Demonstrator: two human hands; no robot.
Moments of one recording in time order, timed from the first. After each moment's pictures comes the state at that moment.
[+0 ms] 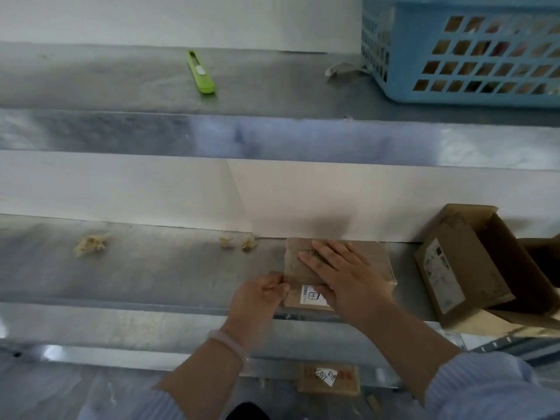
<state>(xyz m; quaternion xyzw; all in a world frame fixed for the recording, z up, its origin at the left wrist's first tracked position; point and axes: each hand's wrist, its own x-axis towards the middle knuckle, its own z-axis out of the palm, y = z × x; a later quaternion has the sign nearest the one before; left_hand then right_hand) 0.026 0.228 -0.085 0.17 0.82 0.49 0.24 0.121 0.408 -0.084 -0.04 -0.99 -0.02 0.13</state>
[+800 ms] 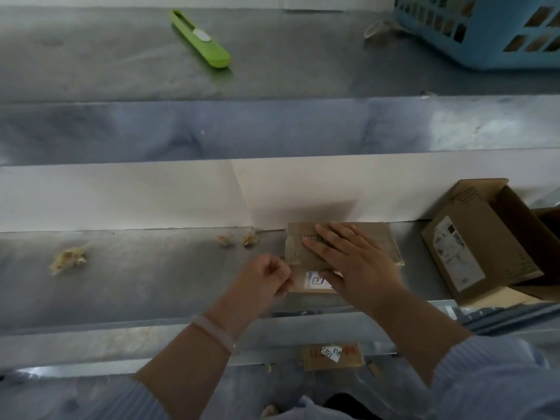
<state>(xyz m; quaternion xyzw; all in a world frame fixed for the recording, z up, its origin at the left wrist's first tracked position) -0.027 0.220 -0.077 0.19 0.72 0.55 0.37 0.098 0.397 -0.091 -0.08 -0.98 -0.01 0.17</state>
